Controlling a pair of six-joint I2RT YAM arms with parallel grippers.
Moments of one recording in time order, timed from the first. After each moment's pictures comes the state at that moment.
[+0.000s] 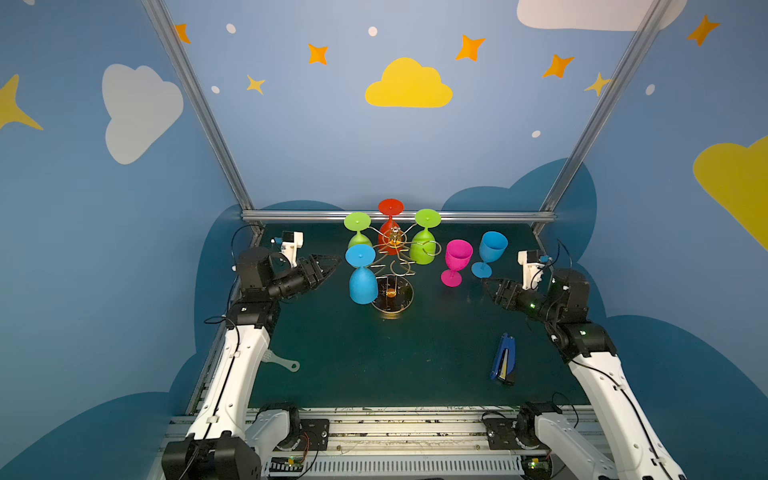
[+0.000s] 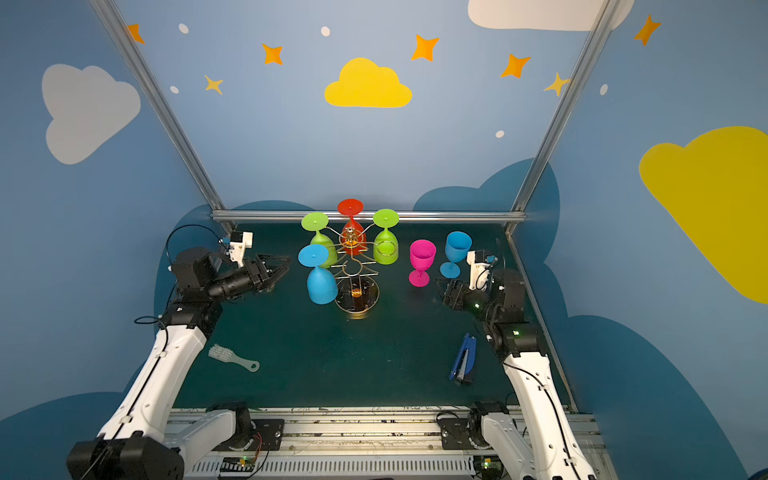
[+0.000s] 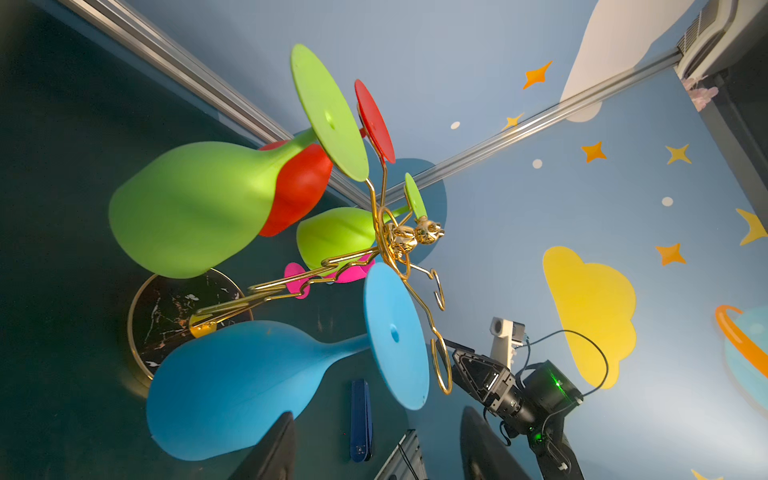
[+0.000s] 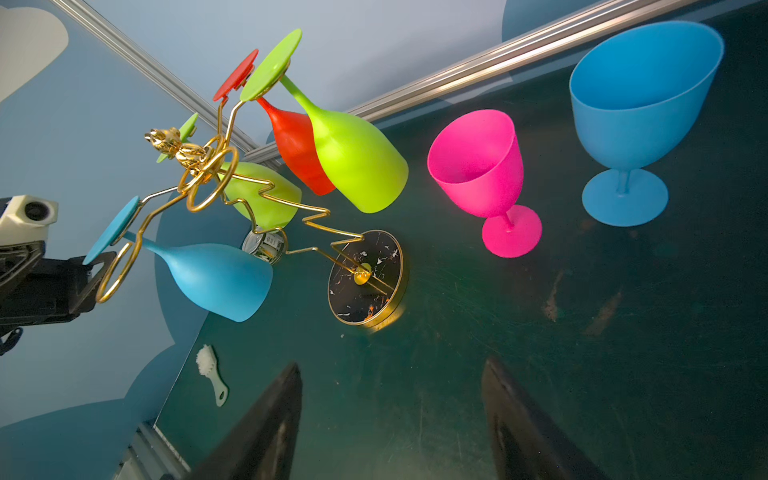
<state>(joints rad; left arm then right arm) 0.06 1.08 0.94 -0.14 0.95 -0.86 0.10 0.87 0.85 -0.43 -0.50 0.38</state>
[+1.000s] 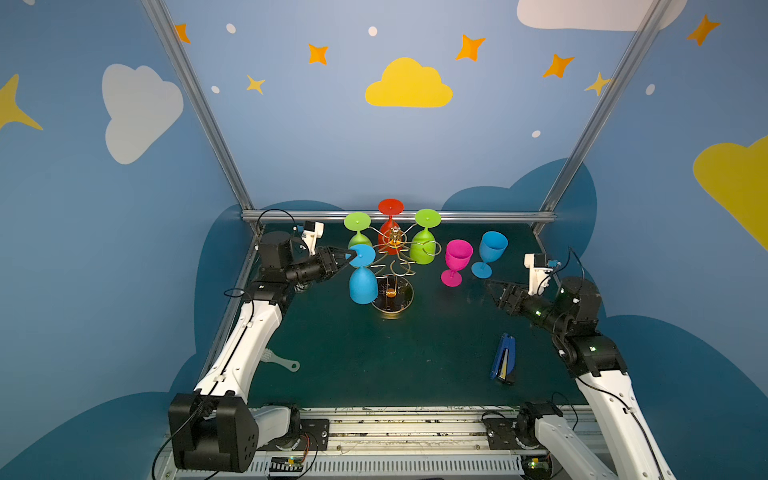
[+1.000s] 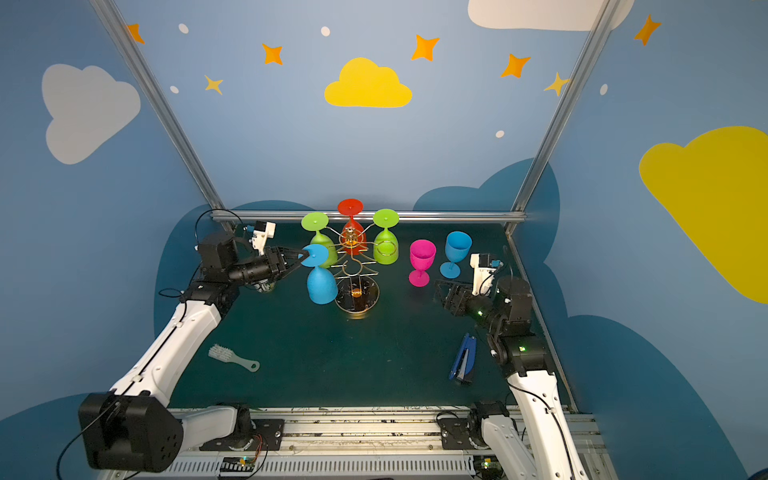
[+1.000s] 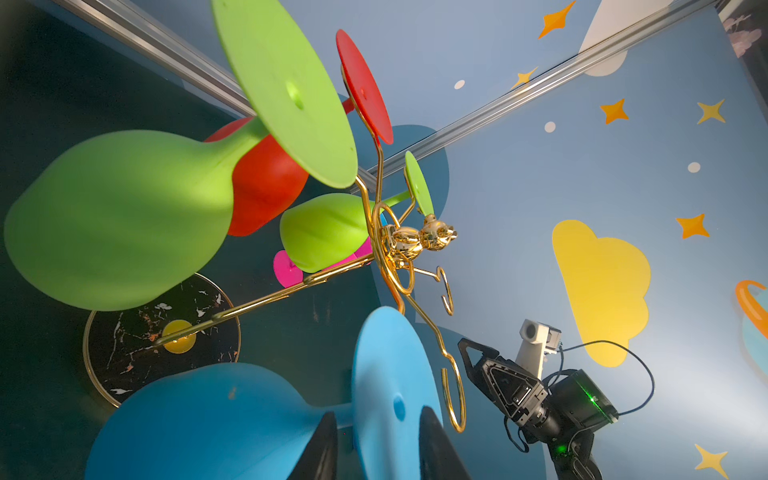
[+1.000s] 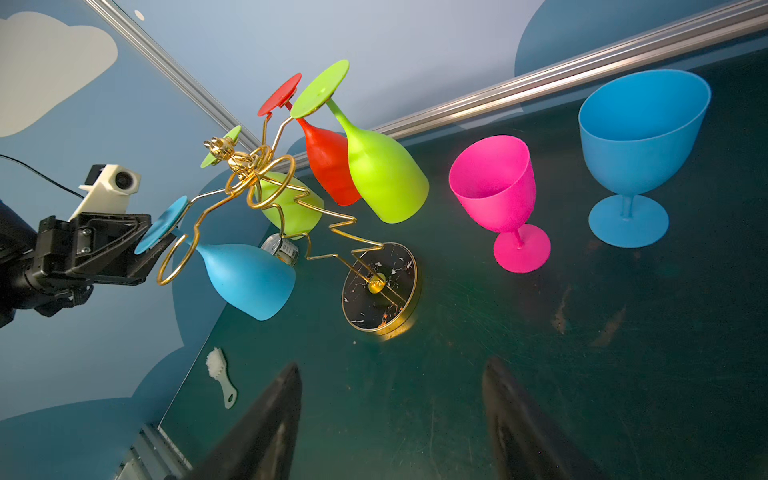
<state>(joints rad) -0.04 1.24 1.04 -0.13 0.93 -0.82 0.12 0.76 0.85 -0.45 -0.48 0.39</state>
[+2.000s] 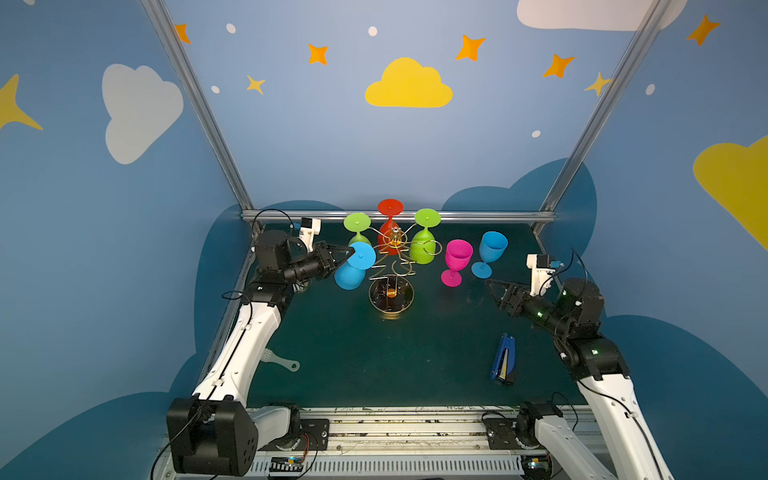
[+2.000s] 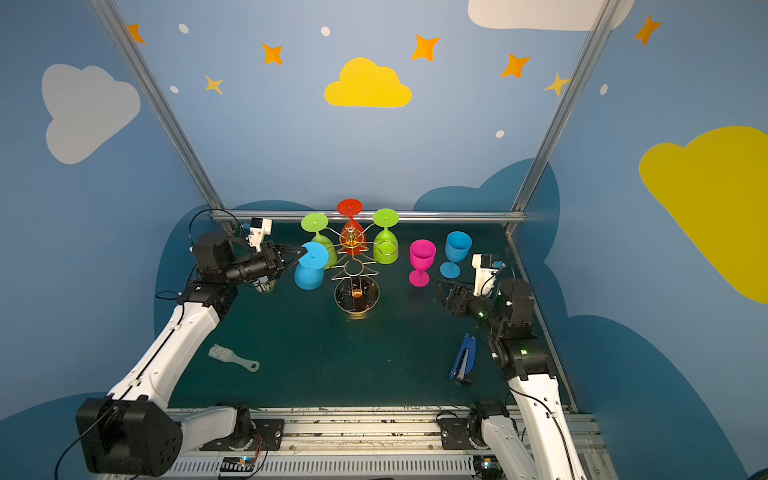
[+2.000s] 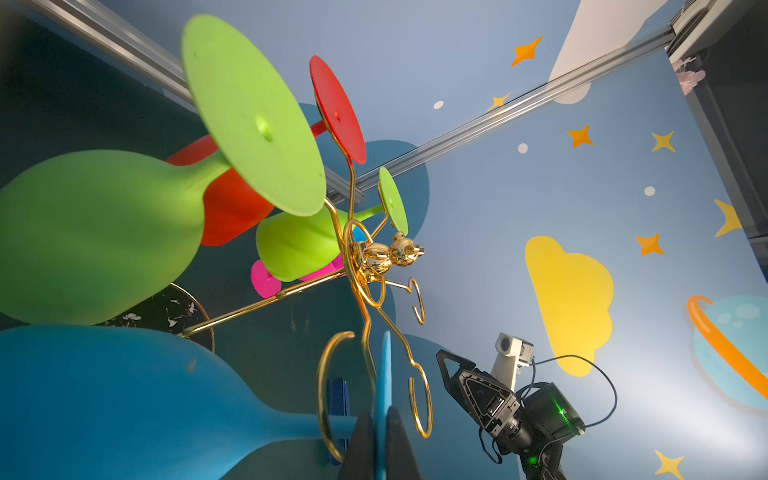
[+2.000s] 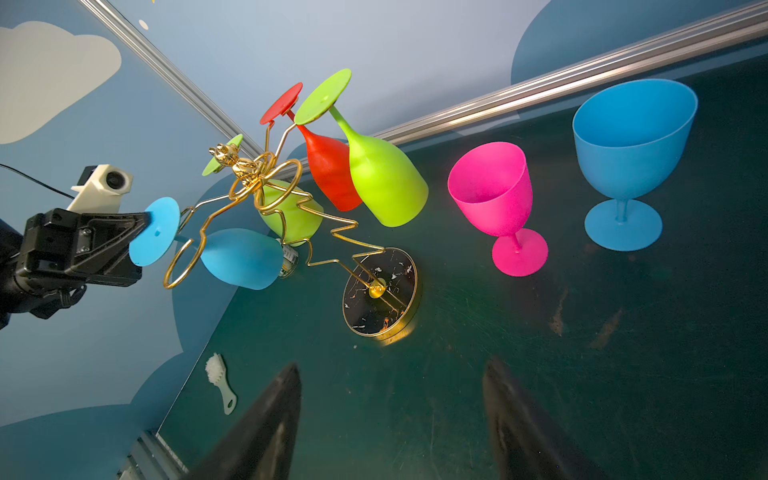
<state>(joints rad) -0.04 1.23 1.04 -0.04 0.94 -0.95 0.12 0.74 0.85 -0.45 -0.47 0.40</state>
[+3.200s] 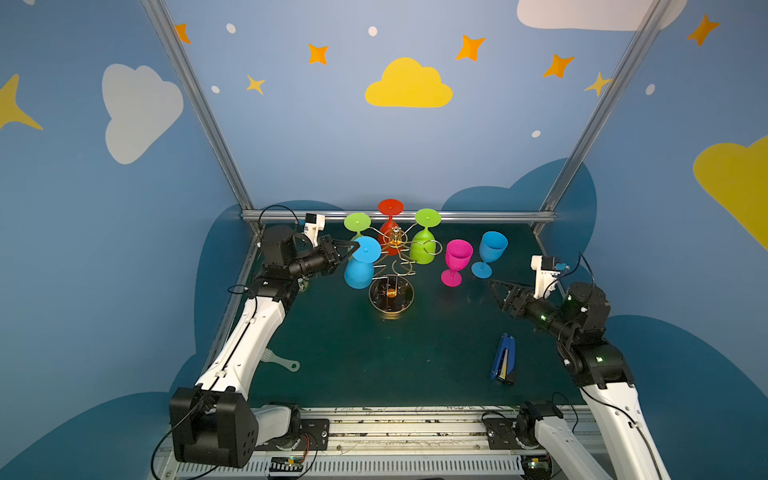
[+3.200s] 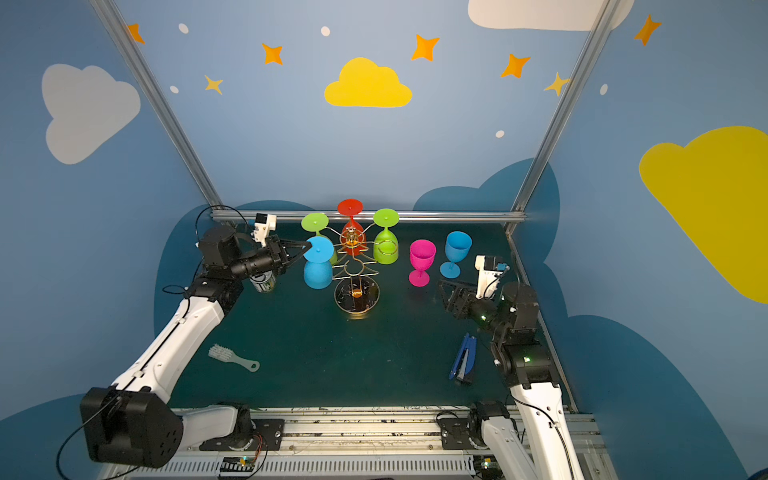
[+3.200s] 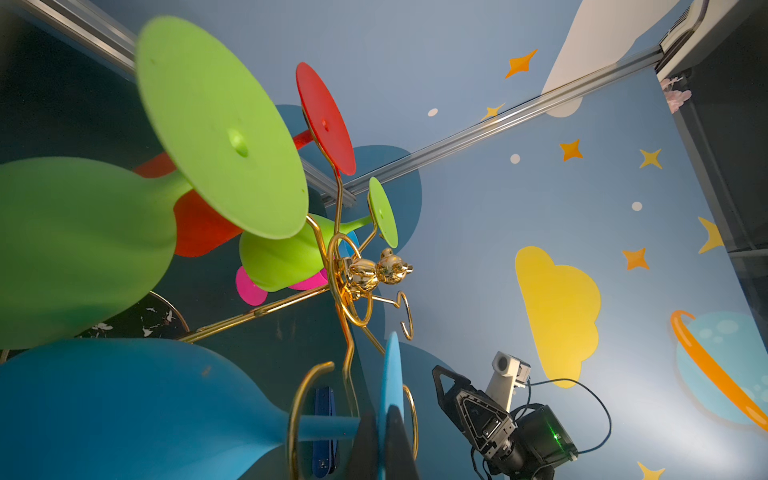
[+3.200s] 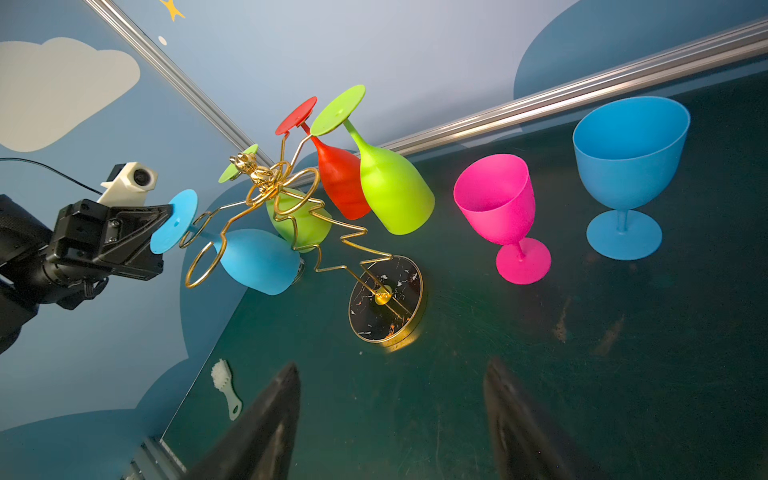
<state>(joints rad) -0.09 1.28 1.08 -0.01 0.89 -1.00 0.12 0.69 0.85 -0.46 -0.46 0.41</state>
